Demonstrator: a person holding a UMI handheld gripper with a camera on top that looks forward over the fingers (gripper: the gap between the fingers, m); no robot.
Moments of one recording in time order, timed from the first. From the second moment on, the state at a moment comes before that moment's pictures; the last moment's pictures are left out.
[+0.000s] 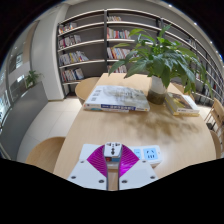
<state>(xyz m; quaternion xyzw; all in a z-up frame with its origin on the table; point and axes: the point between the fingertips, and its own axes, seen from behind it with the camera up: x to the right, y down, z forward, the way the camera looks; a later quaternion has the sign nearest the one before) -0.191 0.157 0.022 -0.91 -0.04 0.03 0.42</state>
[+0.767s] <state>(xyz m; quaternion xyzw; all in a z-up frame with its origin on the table) 0.060 0.155 0.023 -0.89 0.02 -0.02 0.45</state>
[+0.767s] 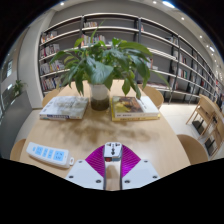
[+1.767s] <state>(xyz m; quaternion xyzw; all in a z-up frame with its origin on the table) -0.026 -0.083 0.251 -0.84 0.00 0.00 0.55</state>
